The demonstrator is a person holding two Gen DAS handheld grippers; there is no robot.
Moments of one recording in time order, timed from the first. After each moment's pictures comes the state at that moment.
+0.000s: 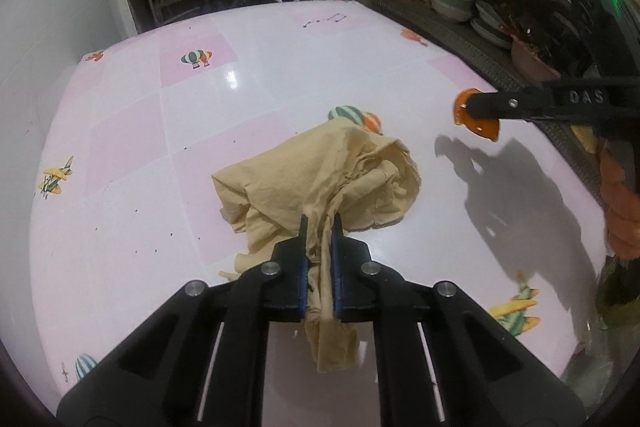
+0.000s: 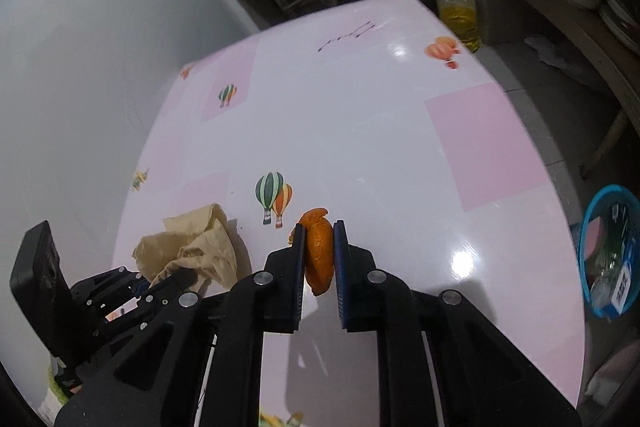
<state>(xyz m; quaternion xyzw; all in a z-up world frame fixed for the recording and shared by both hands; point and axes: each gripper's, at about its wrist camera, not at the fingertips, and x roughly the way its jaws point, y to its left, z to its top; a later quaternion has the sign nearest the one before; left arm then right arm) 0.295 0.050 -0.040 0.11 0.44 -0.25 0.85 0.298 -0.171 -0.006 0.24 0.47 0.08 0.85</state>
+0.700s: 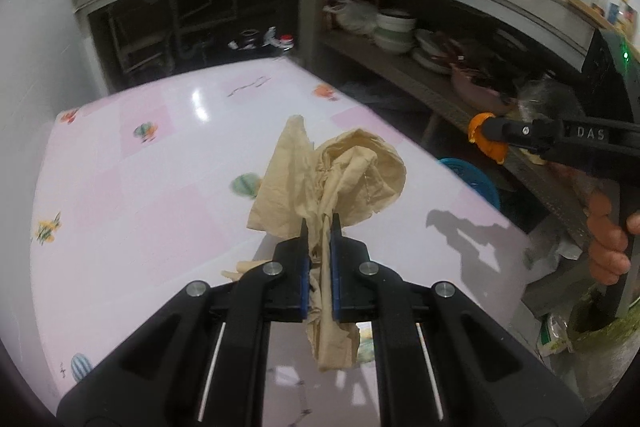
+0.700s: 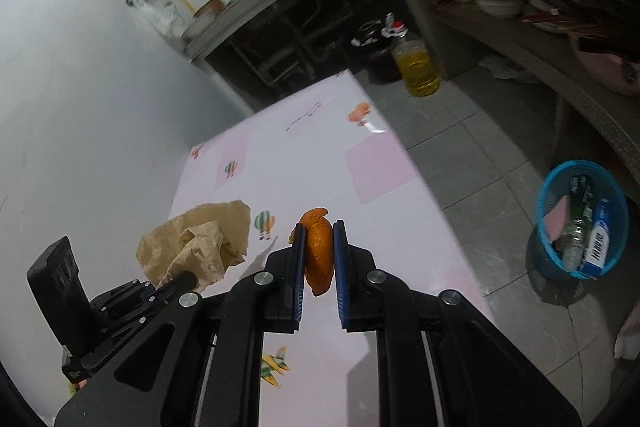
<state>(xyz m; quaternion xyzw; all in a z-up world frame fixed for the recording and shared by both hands) 0.237 -0.012 0.029 0.11 0.38 -0.32 0.86 0.180 -0.254 0.047 0.31 0.36 0.02 0.88</state>
